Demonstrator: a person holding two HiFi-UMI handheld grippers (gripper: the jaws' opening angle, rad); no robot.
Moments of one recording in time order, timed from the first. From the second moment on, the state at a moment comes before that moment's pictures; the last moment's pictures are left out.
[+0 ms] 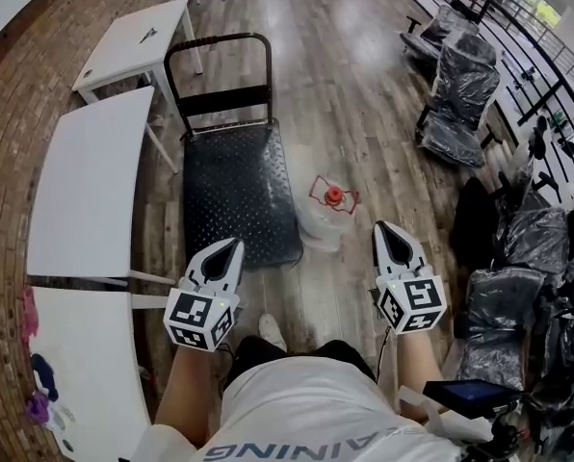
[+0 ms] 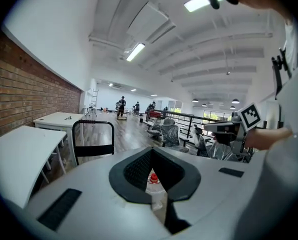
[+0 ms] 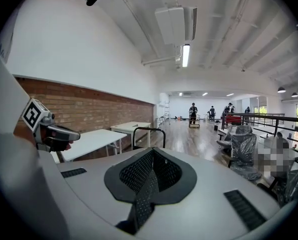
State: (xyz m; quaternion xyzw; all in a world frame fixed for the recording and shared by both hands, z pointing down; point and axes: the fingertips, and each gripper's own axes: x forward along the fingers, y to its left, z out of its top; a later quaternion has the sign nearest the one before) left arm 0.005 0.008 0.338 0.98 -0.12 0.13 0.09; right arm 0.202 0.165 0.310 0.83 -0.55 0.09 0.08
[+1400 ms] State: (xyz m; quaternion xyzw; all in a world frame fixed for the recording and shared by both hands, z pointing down) left arm 0.189 -0.064 0.389 0.95 -0.23 0.19 0.12; right arm 0.419 0.016 0.429 0.74 -0.64 0.18 0.12
